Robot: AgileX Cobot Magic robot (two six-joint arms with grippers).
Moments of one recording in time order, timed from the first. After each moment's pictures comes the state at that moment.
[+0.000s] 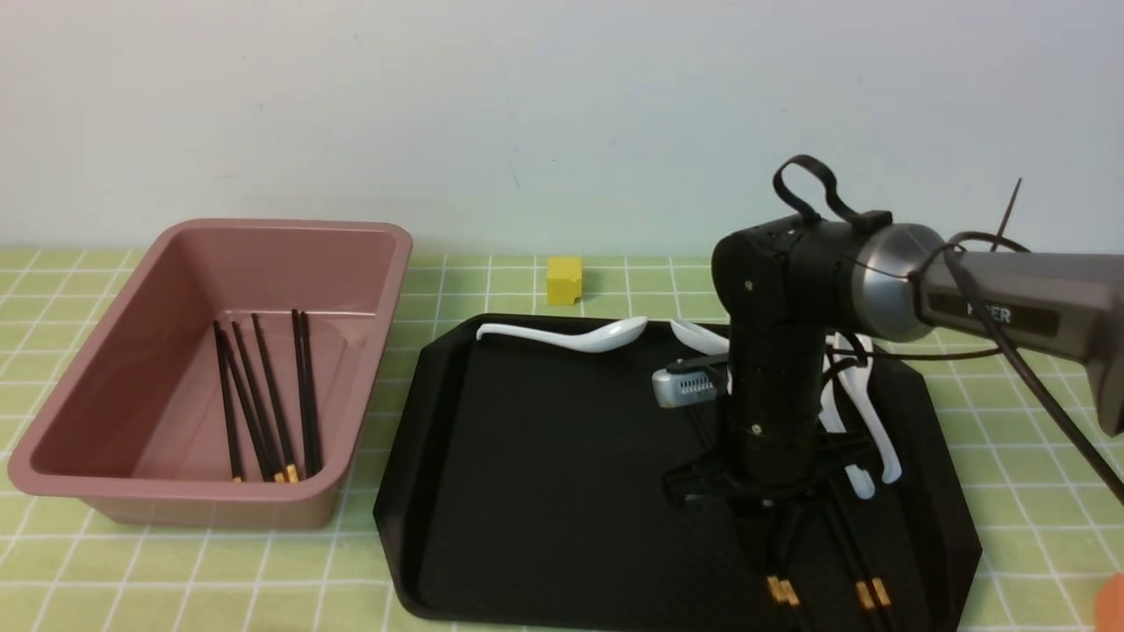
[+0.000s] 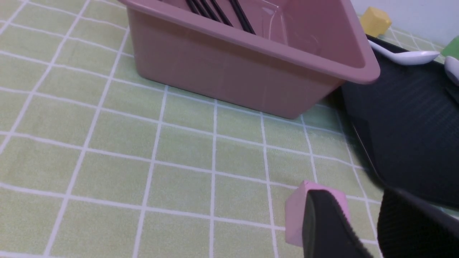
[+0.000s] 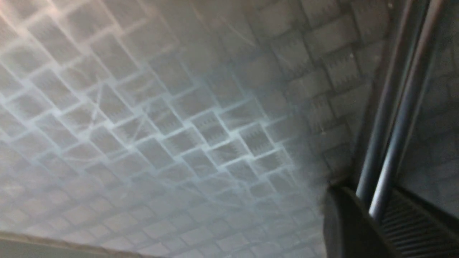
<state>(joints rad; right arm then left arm) 0.46 2.16 -1.58 0.09 1.23 0.27 -0.14 -0.01 0.03 -0.04 0.40 -0.36</state>
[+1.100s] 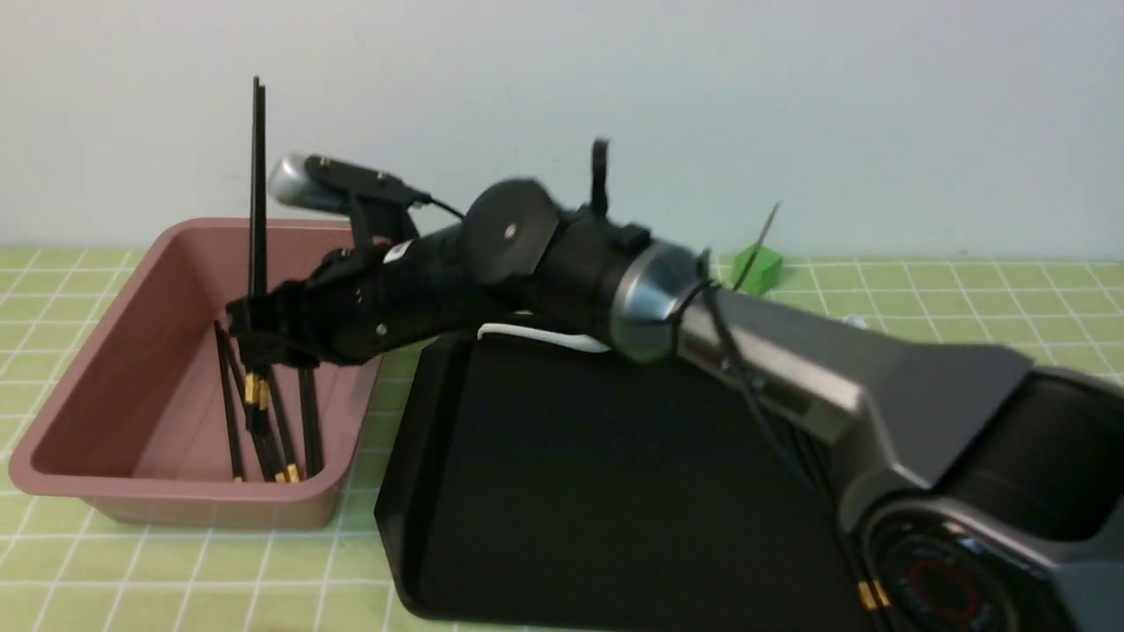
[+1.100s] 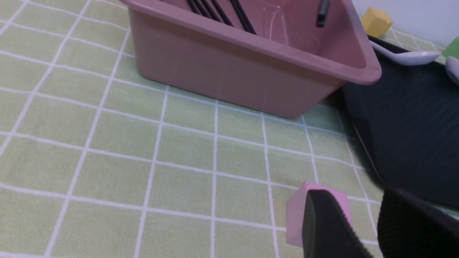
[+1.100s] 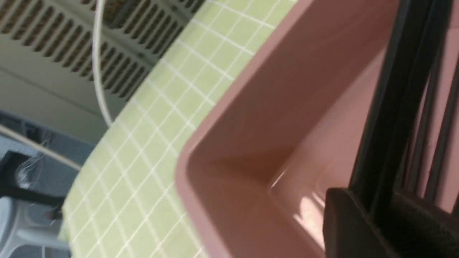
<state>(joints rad) 0.74 2.42 -2.17 0.93 0.54 -0.30 -0.14 -0.01 0.03 -0.04 0.40 -0.36</state>
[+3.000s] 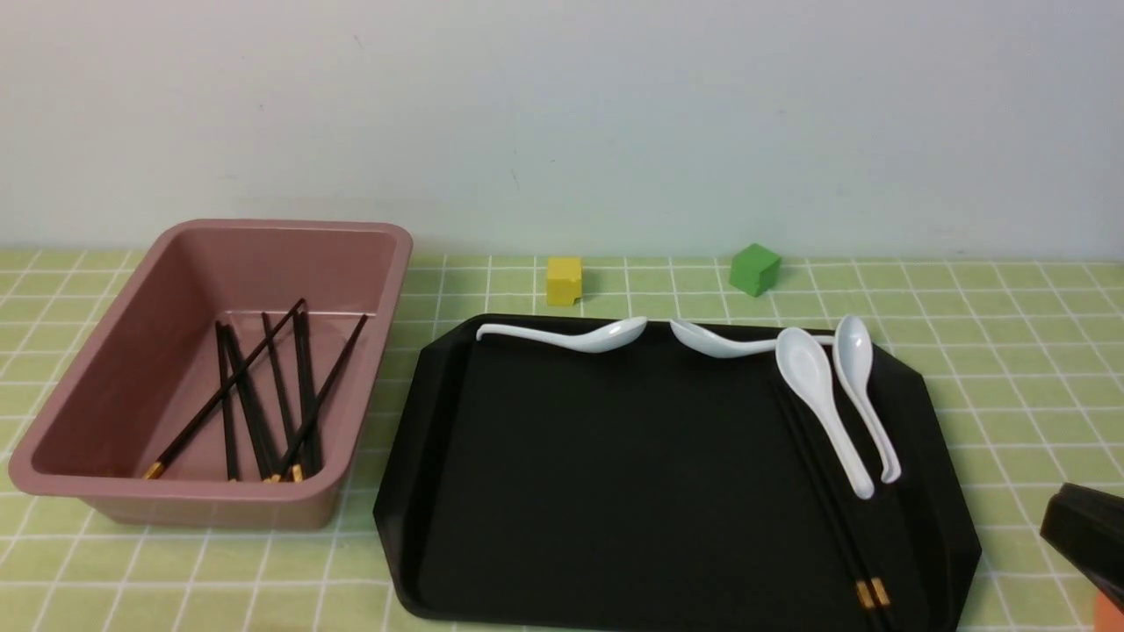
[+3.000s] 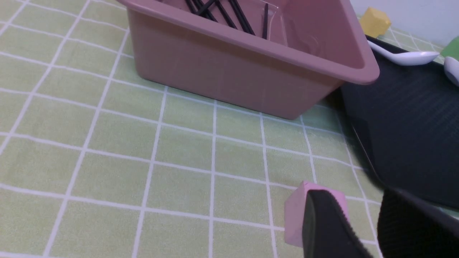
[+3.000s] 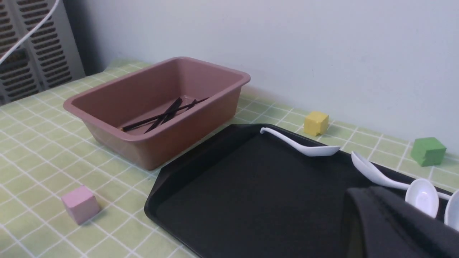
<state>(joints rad) 0.63 0.38 -0.35 0.00 0.17 0.09 -0.14 -0.01 0.03 -0.04 0.40 -0.36</state>
